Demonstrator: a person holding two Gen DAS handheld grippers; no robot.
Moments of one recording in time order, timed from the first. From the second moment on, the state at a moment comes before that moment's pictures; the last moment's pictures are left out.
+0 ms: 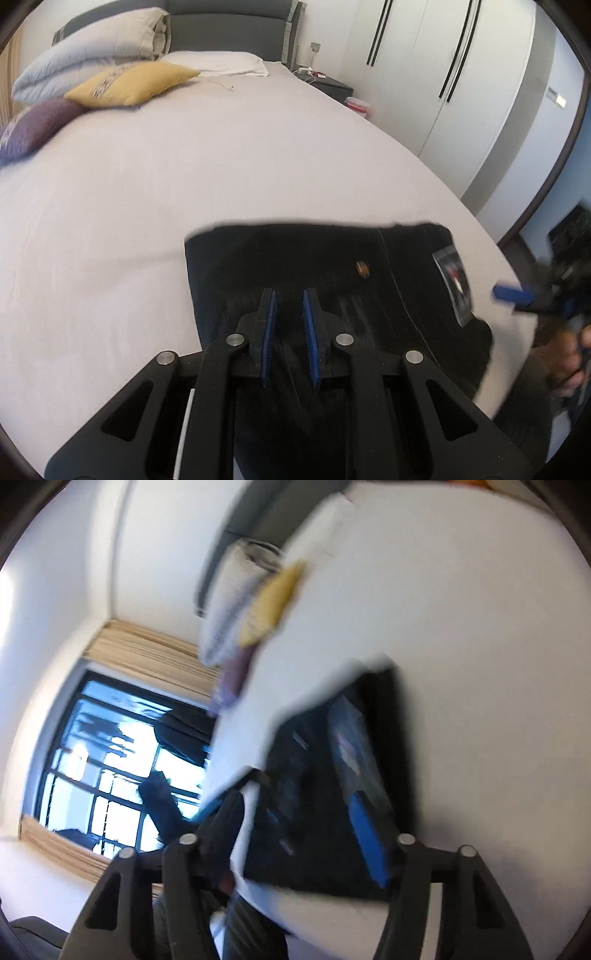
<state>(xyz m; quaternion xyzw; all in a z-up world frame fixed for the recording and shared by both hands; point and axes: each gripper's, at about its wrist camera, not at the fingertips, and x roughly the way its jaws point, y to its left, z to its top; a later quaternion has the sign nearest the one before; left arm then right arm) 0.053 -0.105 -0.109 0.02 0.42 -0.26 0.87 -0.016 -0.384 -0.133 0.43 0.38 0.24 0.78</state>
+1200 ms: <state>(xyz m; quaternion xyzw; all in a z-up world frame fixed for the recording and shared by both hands) -0.044 -0.085 -0.097 0.06 0.41 -0.17 0.90 -0.058 -0.383 -0.135 0.39 0.38 0.17 0.82</state>
